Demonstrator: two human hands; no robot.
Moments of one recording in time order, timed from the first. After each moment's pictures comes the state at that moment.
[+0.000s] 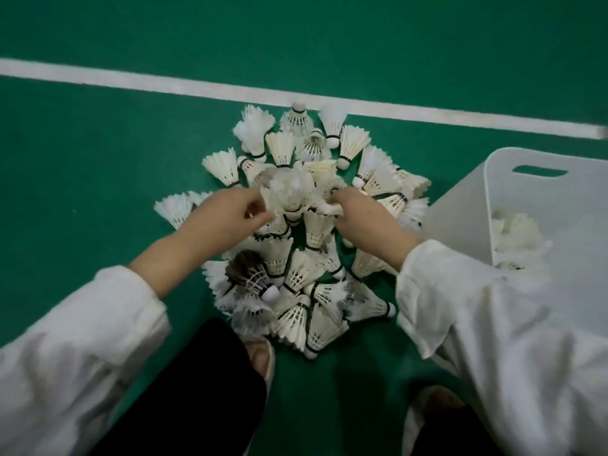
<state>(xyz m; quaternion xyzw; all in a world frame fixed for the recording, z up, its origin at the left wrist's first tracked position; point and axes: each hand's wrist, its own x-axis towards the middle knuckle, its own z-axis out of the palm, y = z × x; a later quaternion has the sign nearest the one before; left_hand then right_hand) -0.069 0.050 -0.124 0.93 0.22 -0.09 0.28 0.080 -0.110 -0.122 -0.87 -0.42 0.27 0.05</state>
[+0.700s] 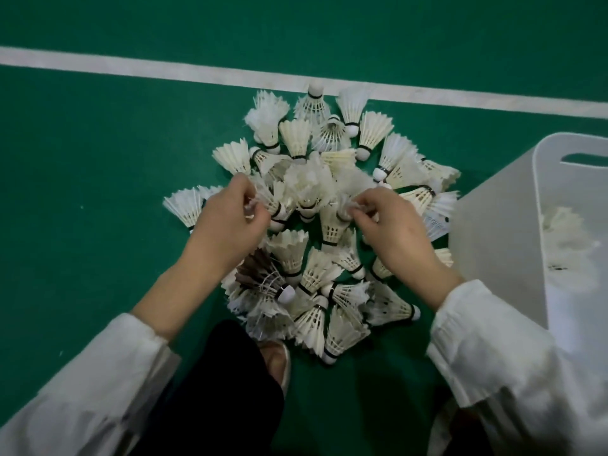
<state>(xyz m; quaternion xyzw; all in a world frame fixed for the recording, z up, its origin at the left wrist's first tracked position) -0.089 0.034 -0.127 0.87 0.33 0.07 0.35 0.055 -0.123 -0.123 -0.89 -0.34 0.19 0.24</state>
